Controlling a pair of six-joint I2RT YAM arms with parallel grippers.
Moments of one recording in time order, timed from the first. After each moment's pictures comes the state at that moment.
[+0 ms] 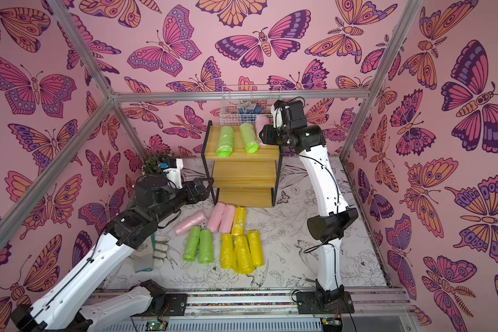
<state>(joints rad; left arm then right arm) -0.56 1.03 1.15 -0.43 -0.01 -0.59 0.36 2.08 2.61 -1.09 -0.20 0.34</state>
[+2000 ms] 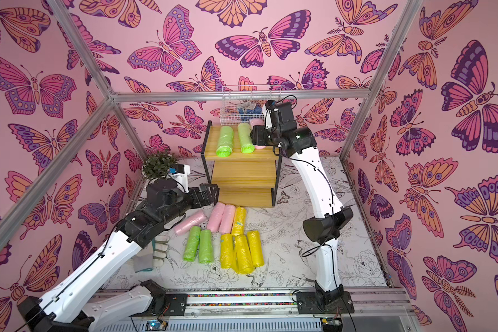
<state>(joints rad) -0.56 1.05 1.07 -0.41 0.00 -0.59 0.44 2.09 2.62 -1.07 -0.06 0.30</state>
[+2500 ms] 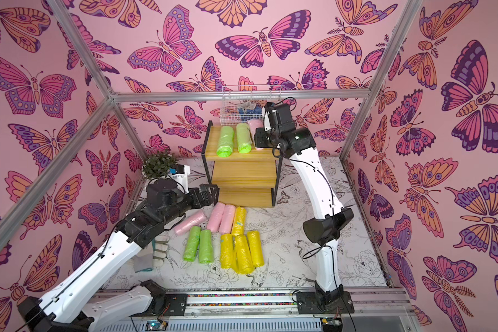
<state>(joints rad) -0.56 1.05 1.07 -0.41 0.00 -0.59 0.45 2.06 2.60 -1.09 -0.04 0.32</state>
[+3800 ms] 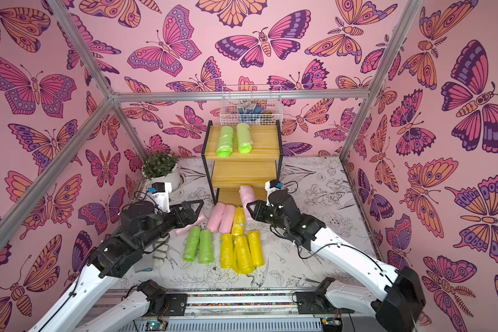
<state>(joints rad) -0.56 0.72 0.92 -0.54 0.01 -0.67 0.76 1.20 0.91 -0.16 -0.05 0.93</state>
